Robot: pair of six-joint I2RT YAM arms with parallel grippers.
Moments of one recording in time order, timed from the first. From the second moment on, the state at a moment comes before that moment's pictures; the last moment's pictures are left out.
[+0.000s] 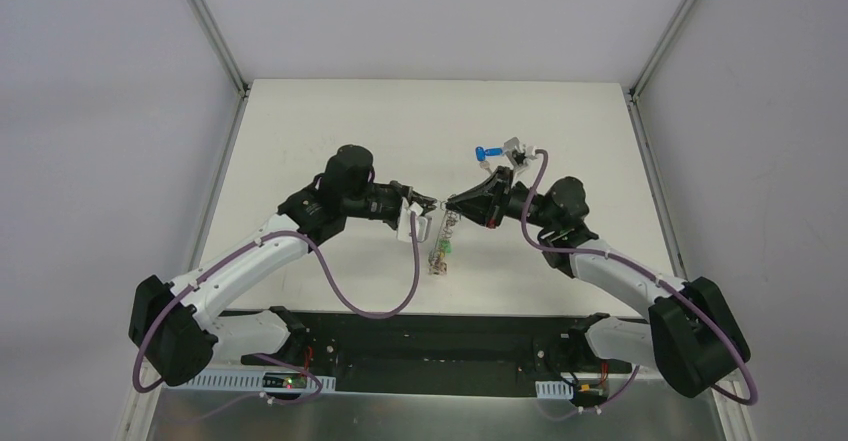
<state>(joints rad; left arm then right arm) -0.69 1.17 0.93 -0.22 0.67 1.07 0.52 1.19 0.52 0.83 -0.79 0.62</state>
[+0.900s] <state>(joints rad) -0.69 1.11 0.93 -0.26 0.70 1.06 0.65 1.13 0.74 0.25 -0.81 0.05</state>
